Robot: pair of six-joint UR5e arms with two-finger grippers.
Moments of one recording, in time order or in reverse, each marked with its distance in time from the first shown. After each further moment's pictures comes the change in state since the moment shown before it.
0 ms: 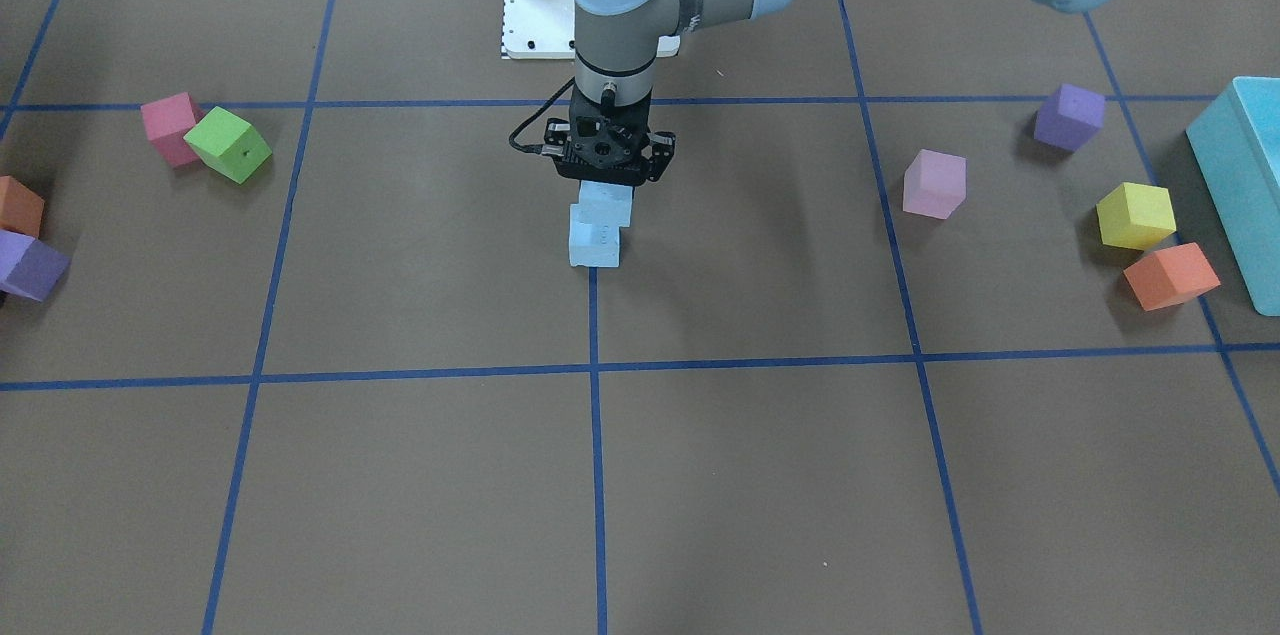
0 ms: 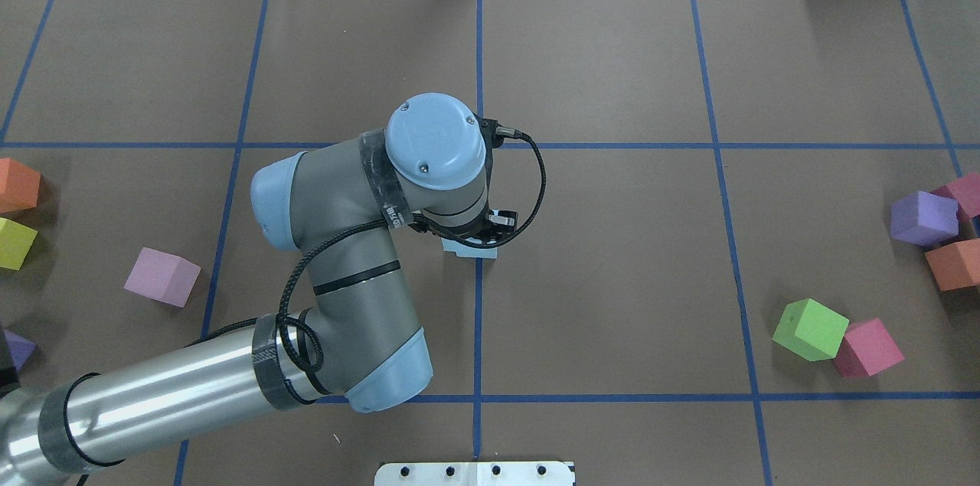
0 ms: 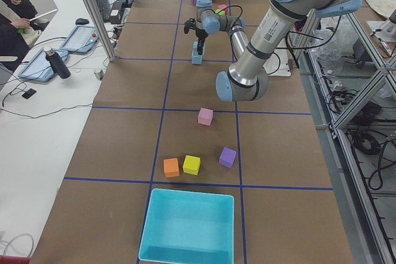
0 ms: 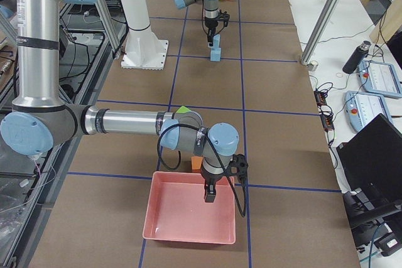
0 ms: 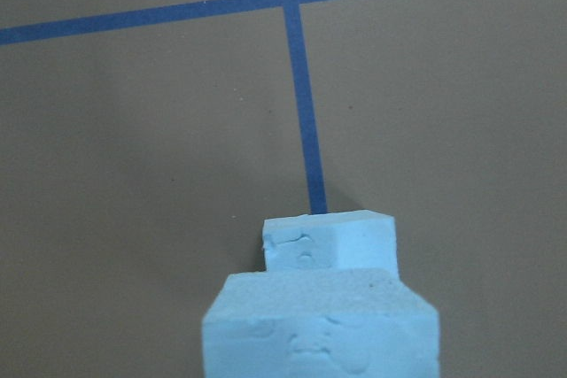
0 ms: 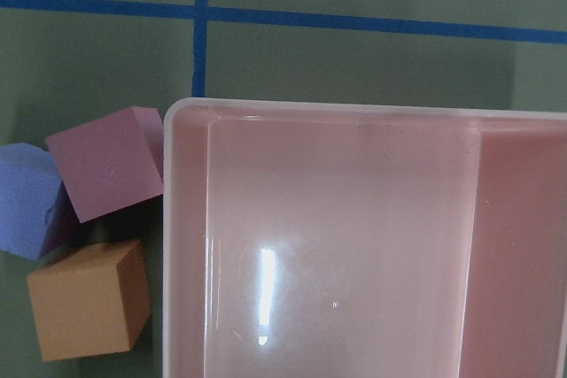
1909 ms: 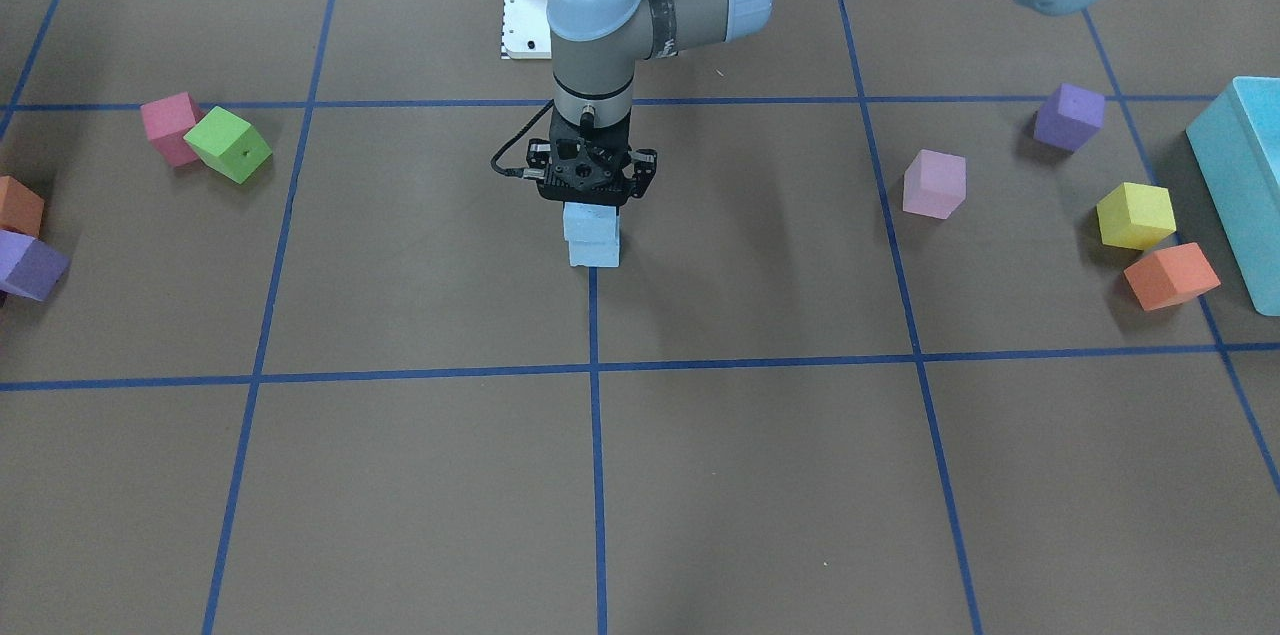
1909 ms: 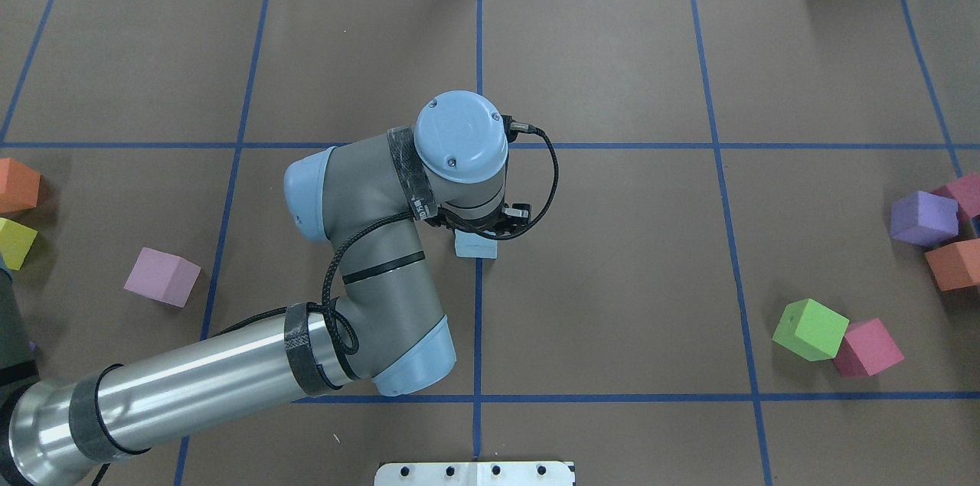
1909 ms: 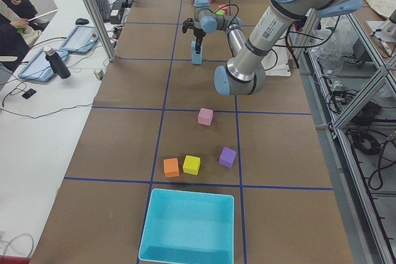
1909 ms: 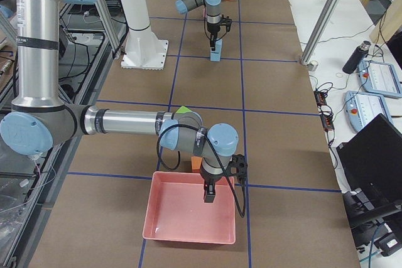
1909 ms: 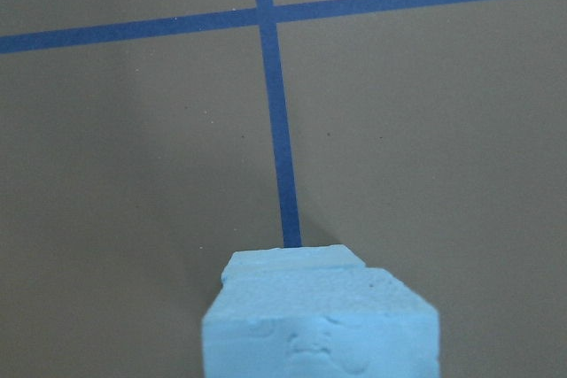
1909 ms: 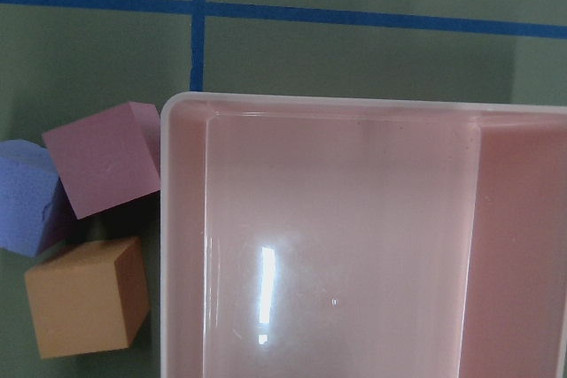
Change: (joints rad) left arm -0.004 -0.024 0.074 -0.045 0.003 -0.013; right arm 0.001 -0.002 0.000 0.000 0.000 0.000
